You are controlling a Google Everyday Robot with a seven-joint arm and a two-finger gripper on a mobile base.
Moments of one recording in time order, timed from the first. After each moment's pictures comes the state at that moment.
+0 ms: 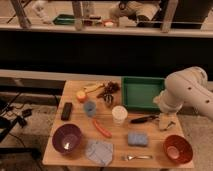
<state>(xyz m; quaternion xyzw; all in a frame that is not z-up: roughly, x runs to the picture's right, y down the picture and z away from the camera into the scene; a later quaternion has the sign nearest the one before) 0.263 0.114 0.671 -0.28 -0.01 0.00 0.96</state>
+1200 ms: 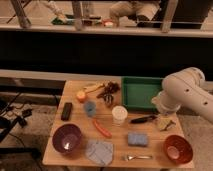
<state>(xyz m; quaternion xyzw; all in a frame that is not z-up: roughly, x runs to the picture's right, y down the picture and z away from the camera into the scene) 0.249 0.116 0.665 -0.27 -0.01 -0.01 0.96</state>
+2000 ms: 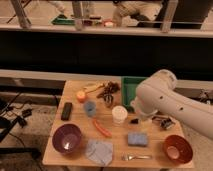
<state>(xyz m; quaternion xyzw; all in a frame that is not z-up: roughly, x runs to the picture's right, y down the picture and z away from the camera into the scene) 0.137 0.125 0.650 -0.25 -0.05 -0.12 0.96</state>
